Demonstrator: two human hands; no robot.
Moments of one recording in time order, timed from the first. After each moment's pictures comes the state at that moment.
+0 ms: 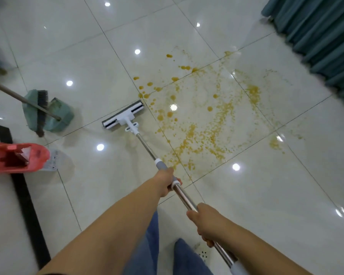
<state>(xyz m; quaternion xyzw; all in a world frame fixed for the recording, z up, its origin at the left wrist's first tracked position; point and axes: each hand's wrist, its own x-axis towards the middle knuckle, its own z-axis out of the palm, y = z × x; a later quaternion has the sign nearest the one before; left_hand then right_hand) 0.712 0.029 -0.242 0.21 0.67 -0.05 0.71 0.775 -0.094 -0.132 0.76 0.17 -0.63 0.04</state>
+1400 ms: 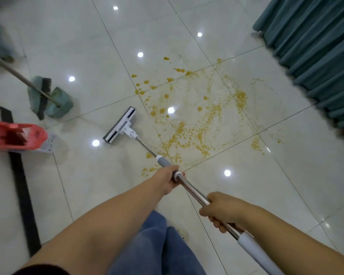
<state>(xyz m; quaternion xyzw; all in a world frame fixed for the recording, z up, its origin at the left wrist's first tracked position) 0.741 -0.093 -0.168 0.07 0.62 0.07 0.78 0.854 -0.208 -0.043 0.71 0.19 -0.67 0.01</state>
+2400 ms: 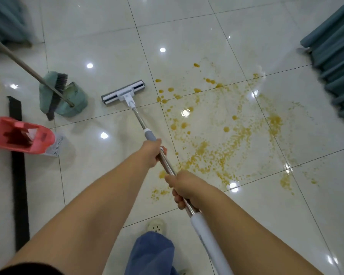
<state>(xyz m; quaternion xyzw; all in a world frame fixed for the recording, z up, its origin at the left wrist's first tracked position) 0.703 0.204 -0.270 0.15 0.68 0.17 0.70 0.778 0.089 -0.155 0.71 0.18 -0.68 -0.07</state>
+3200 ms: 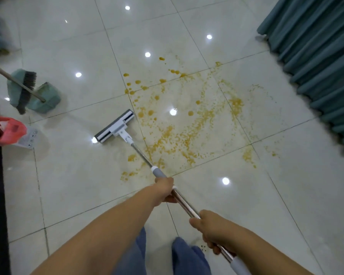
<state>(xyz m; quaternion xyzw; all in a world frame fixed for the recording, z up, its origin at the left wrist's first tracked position) 0.894 -0.130 -0.228 0.25 0.67 -0.09 0.69 1.002 -0.240 -0.117 0.71 0.26 -0.65 0.11</state>
